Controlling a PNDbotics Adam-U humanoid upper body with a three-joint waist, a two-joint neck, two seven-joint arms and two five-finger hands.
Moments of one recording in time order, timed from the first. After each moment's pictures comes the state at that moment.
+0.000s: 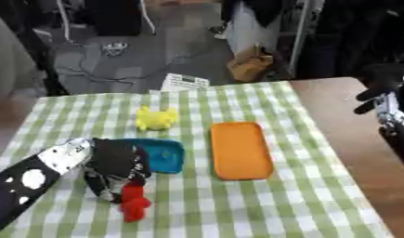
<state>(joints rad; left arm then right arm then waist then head) -0.80 0.46 -0.66 -1.02 -1.59 -0.90 0.22 -0.19 -0.43 -0.02 -1.98 0.17 -0.08 -0.08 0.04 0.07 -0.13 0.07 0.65</state>
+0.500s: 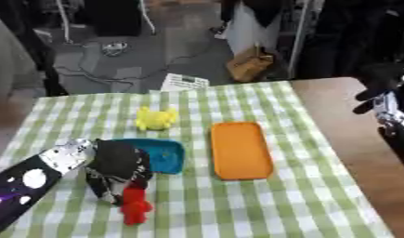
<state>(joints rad) -0.80 0.46 -0.68 -1.04 -1.45 -0.91 0.06 -0.19 -0.43 -0.02 -1.98 0.17 -0.08 -0.07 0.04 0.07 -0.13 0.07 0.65</state>
